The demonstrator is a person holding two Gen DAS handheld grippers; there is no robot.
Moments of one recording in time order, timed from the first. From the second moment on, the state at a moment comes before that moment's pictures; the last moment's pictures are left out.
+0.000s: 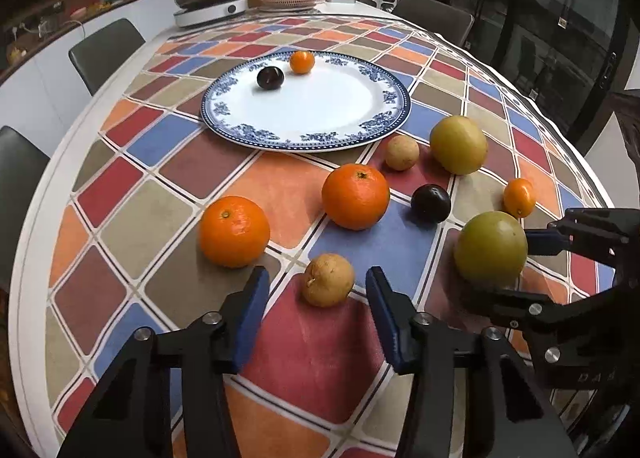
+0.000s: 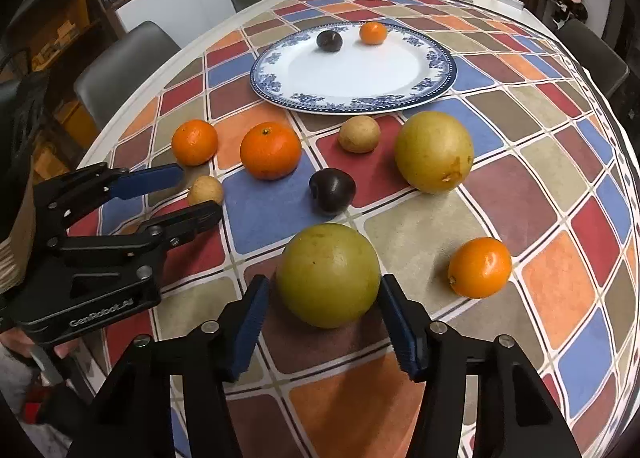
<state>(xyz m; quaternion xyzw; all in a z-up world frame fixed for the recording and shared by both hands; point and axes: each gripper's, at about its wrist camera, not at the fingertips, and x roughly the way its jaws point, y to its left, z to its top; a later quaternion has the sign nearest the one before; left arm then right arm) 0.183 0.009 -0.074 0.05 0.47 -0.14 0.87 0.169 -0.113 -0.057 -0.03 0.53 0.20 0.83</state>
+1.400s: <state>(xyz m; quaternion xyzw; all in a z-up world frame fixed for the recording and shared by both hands) 0.157 0.001 0.008 0.03 0.40 -0.13 0.91 0.161 -0.123 0.012 -0.01 0.43 0.23 0.87</state>
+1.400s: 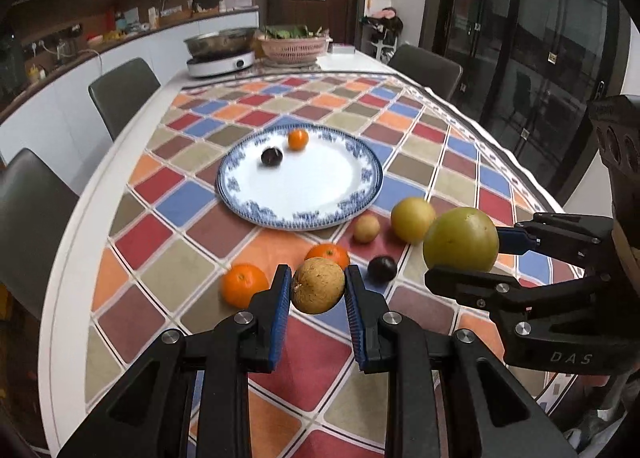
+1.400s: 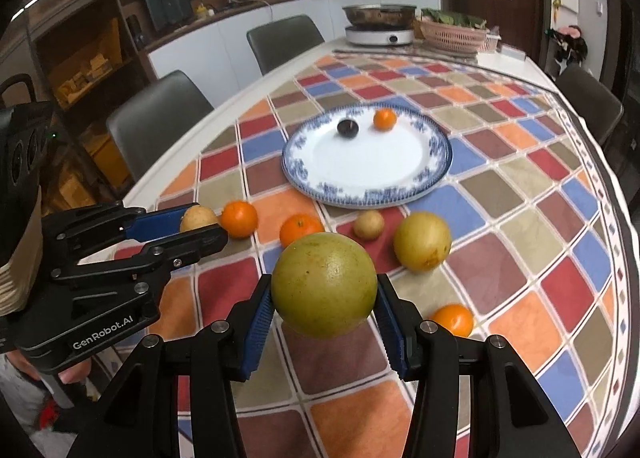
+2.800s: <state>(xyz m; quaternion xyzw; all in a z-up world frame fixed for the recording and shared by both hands) 0.294 0.008 0.039 0.05 0.38 -0.12 0.92 0.309 -0.110 0.059 -0.04 0.40 0.24 0.88</state>
